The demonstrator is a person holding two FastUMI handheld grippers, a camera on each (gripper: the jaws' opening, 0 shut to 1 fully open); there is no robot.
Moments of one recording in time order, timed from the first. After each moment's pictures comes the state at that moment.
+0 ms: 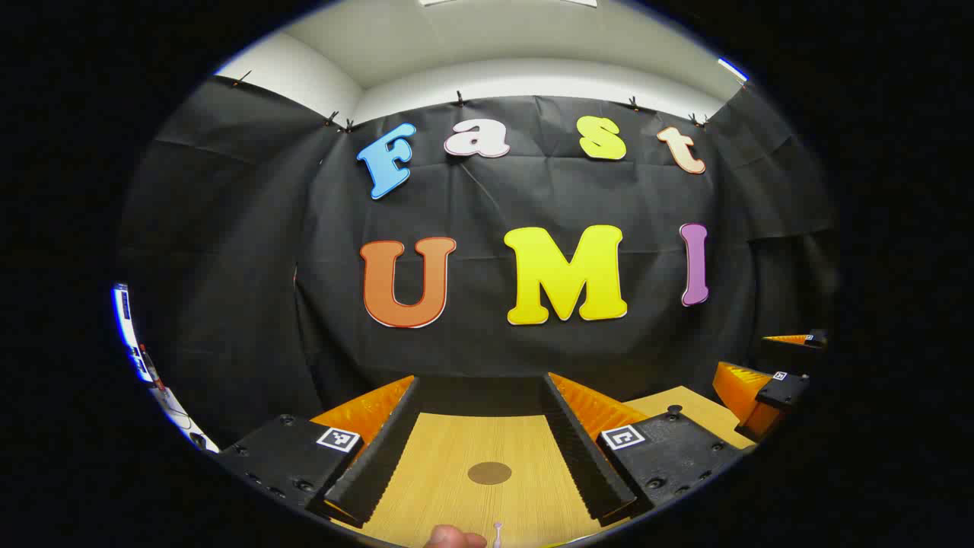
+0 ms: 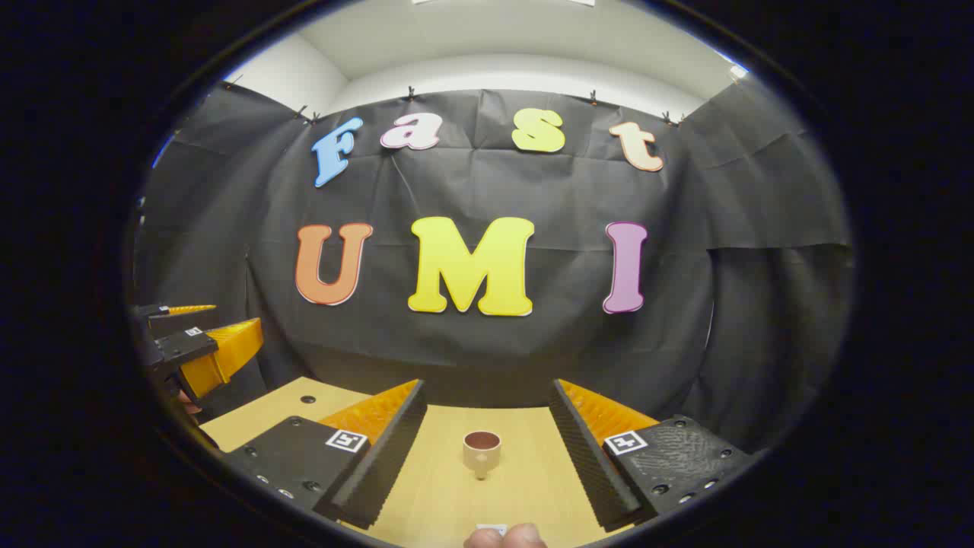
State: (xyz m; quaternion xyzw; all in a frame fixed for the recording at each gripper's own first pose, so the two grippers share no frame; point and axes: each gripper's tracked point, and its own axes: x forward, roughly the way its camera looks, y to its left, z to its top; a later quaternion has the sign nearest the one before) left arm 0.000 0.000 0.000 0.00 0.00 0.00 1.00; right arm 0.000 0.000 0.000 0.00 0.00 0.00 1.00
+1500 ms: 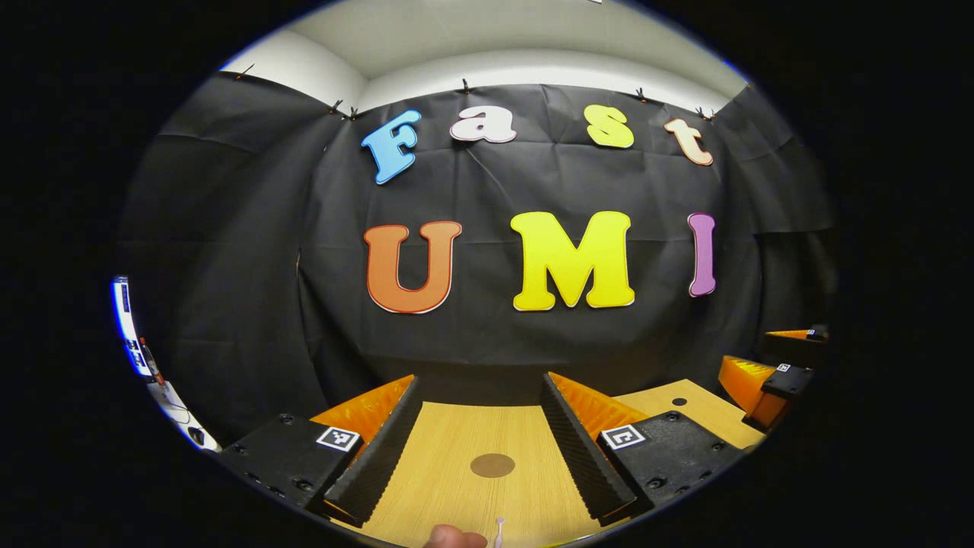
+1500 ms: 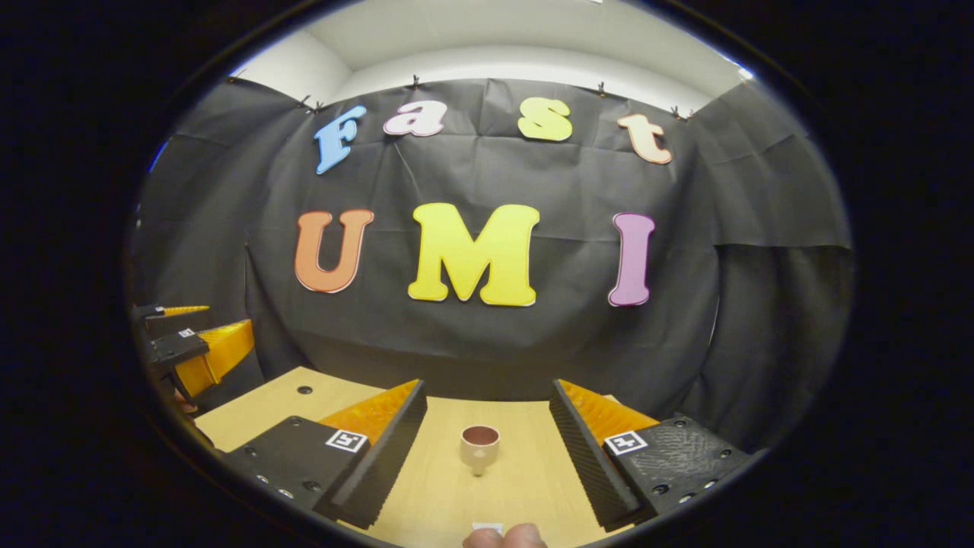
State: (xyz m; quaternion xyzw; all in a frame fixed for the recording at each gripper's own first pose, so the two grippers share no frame) left arm 0.008 0.001 -0.016 -0.01 0.02 0.00 1.00; right arm 0.015 -0.011 -0.014 -0.01 0.03 0.00 1.00
